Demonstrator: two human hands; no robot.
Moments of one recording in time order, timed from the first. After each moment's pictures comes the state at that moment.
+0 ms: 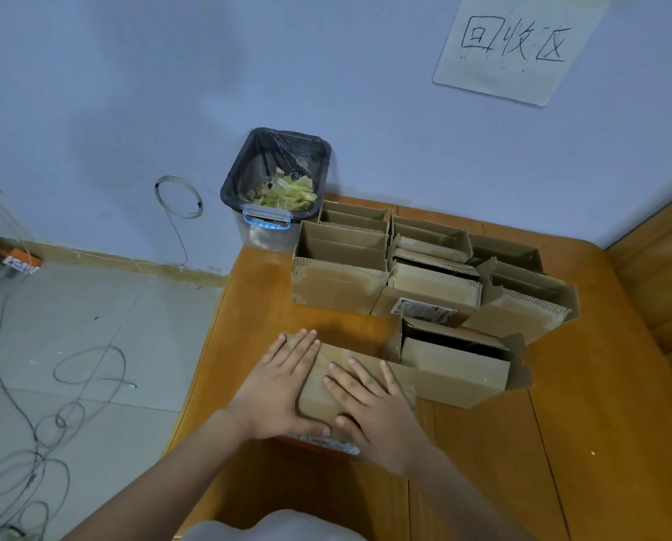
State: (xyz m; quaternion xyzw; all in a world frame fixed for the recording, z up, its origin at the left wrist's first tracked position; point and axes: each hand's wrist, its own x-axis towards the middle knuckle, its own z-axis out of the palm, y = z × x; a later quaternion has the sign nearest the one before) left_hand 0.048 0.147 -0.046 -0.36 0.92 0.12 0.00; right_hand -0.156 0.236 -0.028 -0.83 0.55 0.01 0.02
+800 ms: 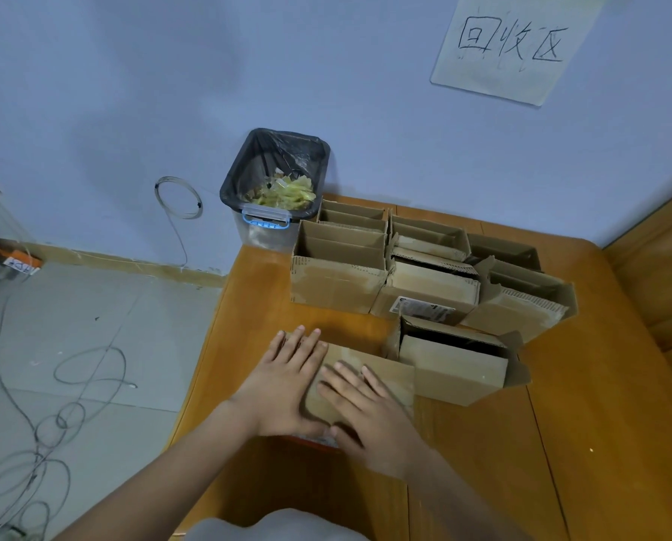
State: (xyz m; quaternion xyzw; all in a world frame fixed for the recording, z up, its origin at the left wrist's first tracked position) left_hand 0.042 0.150 -0.037 -0.35 0.93 0.09 0.04; right_hand -0.151 0.239 -0.026 -0.85 0.52 -0.06 0.07
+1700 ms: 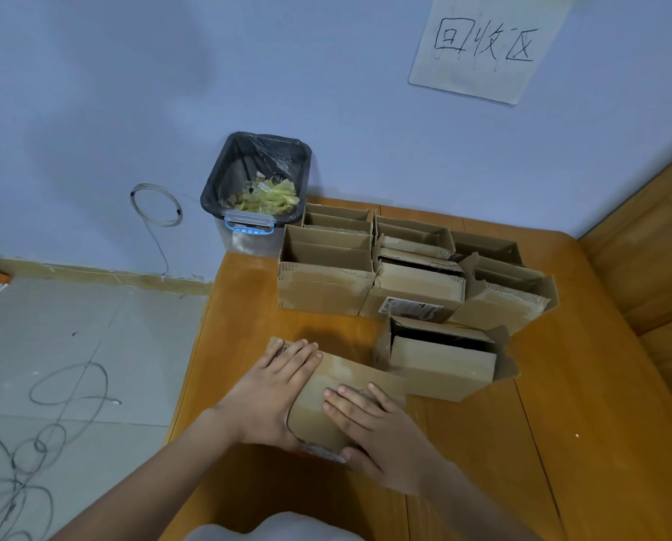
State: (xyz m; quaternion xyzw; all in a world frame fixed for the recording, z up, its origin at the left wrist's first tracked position) left_hand 0.053 0.139 -0.025 -0.26 0.96 0.09 0.05; right_hand -0.170 0.256 -0.032 -0.86 0.51 0.05 0.05
